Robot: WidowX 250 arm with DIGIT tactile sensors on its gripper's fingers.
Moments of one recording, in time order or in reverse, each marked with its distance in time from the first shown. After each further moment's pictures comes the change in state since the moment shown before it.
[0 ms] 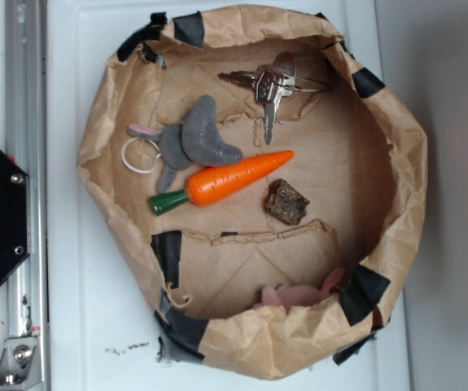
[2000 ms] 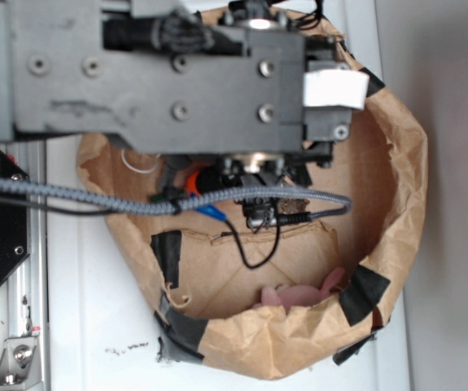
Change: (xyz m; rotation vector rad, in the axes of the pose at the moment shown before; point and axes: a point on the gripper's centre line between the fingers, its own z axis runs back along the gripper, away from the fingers) arm 0.139 0.057 -0.113 0.245 -0.034 0.018
